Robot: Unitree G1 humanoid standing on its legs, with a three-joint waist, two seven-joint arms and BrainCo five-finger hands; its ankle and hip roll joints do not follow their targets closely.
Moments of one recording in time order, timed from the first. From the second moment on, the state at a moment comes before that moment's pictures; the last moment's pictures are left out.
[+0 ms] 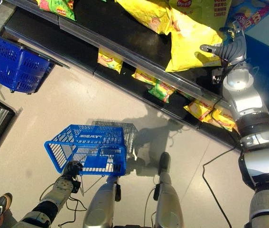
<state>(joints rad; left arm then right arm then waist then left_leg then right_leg) -0.23 0.36 -0.21 0.93 0.02 0.02 0.28 -1.06 -0.84 0.37 0.65 0.42 0.01 -0.30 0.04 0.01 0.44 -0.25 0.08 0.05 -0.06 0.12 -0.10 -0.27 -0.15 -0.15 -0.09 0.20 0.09</state>
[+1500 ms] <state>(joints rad) -0.22 0.36 -0.26 0.93 -0.03 0.01 0.28 -1.17 -0.68 0.35 0.87 0.46 0.00 -0.32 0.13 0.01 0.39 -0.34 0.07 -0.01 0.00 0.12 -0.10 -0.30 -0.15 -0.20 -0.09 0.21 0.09</state>
